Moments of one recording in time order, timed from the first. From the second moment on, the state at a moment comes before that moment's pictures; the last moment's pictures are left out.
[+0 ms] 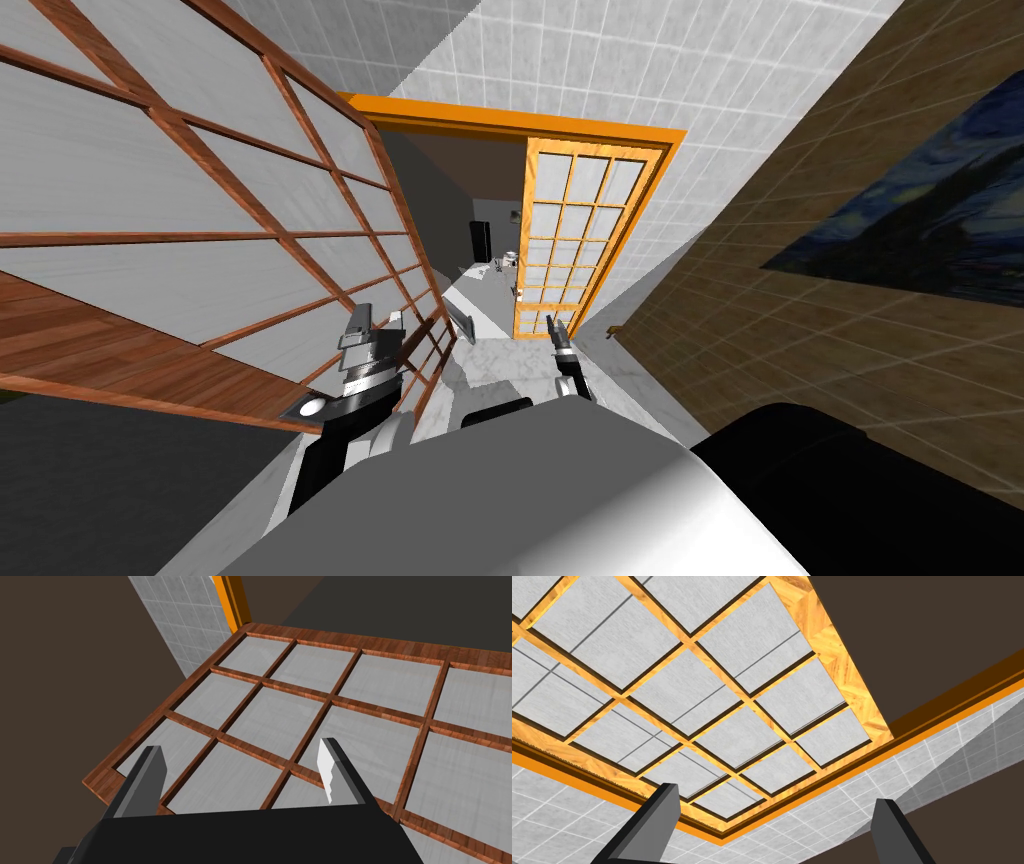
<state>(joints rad) 0.33 -0.10 -0.06 -1.59 -0.07 -0.70 0.87</state>
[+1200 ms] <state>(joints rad) 0.28 -0.10 -0.09 -1.37 -0.12 -0.73 1.12</state>
